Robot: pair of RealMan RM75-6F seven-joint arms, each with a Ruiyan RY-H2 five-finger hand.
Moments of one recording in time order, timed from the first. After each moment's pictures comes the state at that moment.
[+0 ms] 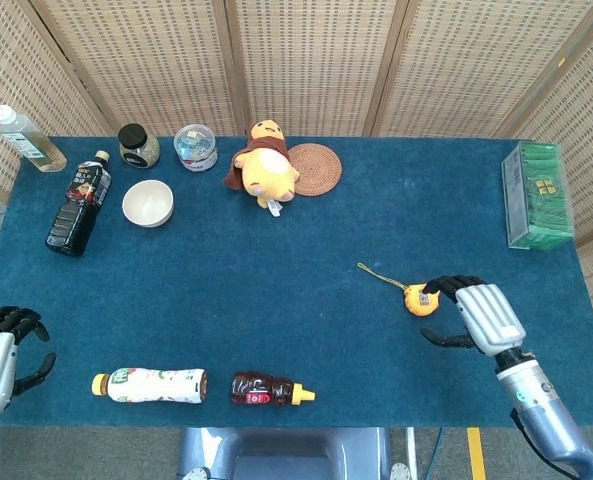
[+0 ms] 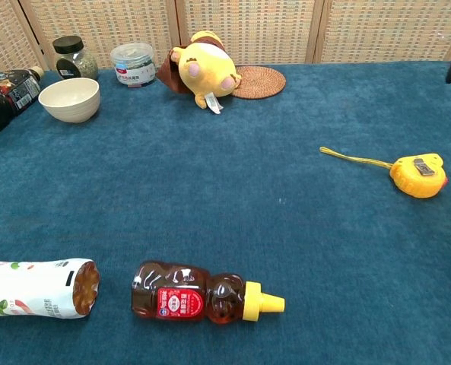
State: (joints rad) left arm -0.01 -1.00 -0.03 -2.20 1.40 1.55 0.51; right arm 0.37 -1.03 0.20 -1.89 -1.41 1.07 -0.05
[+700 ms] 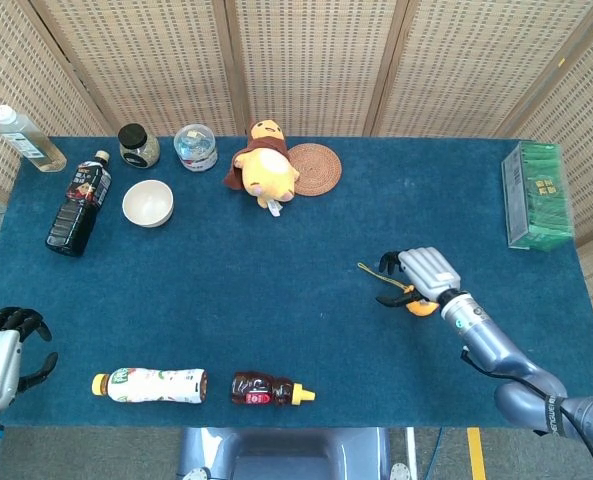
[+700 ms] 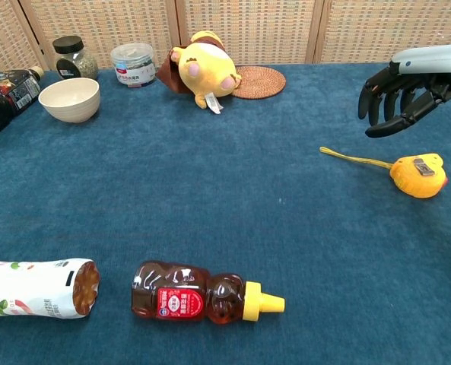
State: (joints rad) left arm -0.03 -1.03 -0.04 -2.19 1.34 1.54 0.54; right arm 0.70 -1.23 0.23 -1.54 -1.17 0.68 -0.03
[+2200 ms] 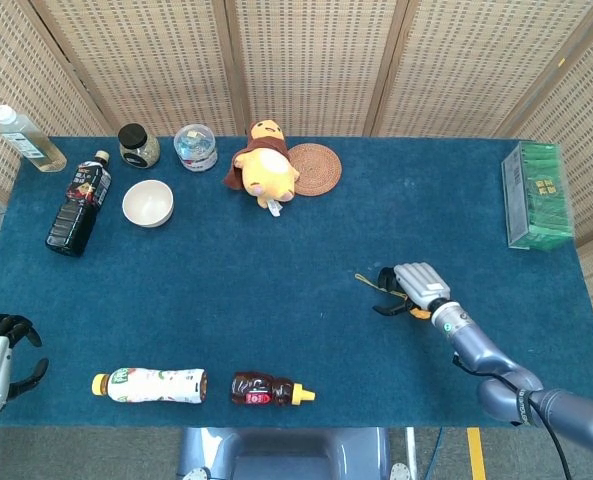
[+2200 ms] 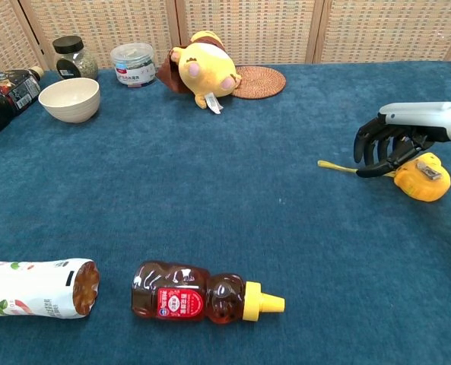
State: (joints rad) left arm -0.01 -1.02 -0.02 -2.18 1.33 1.57 0.52; right arm 0.73 -1.39 0.13 -1.33 -1.21 0.66 0.11
